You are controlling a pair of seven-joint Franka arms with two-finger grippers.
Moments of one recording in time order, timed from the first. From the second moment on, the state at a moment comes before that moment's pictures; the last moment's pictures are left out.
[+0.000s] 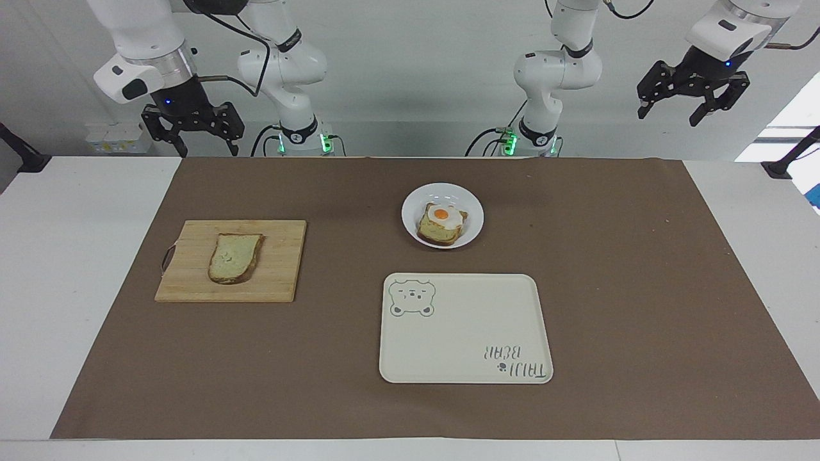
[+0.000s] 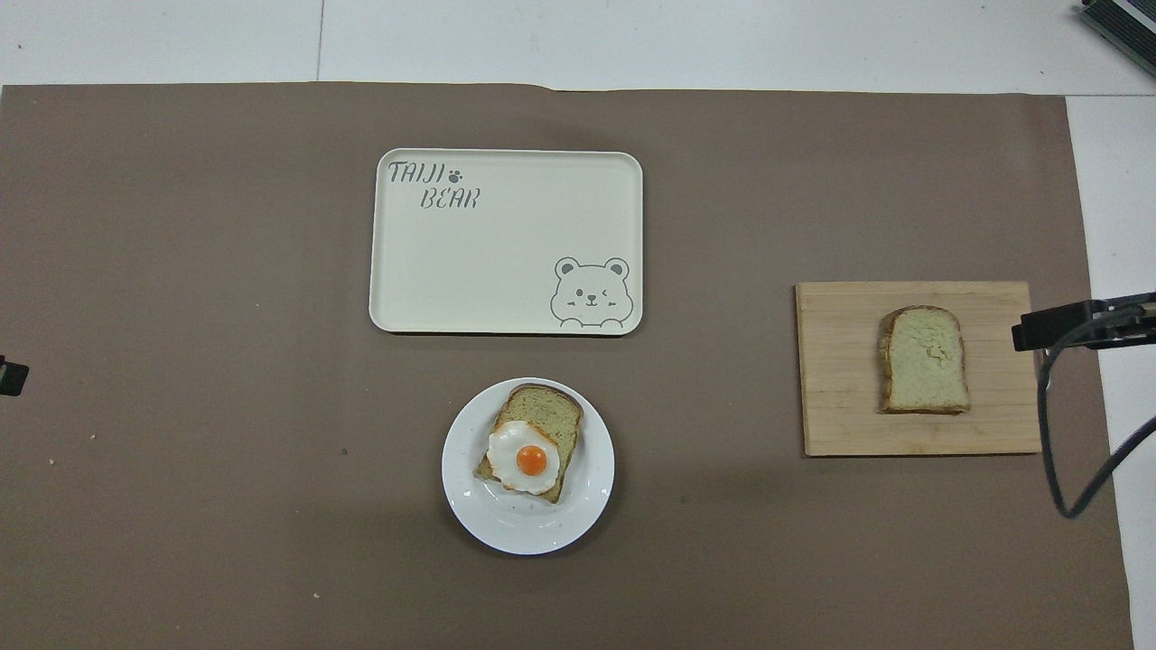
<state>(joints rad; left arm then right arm) -0.05 -0.06 0.02 -1.38 -0.02 1.25 0.22 0.10 -0.09 -0.11 -1.62 -0.02 1.52 -0.05</state>
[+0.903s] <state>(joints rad) -0.05 -0.06 0.02 -1.38 -0.02 1.25 0.22 0.10 -0.09 -0.11 -1.62 -0.02 1.52 -0.05</state>
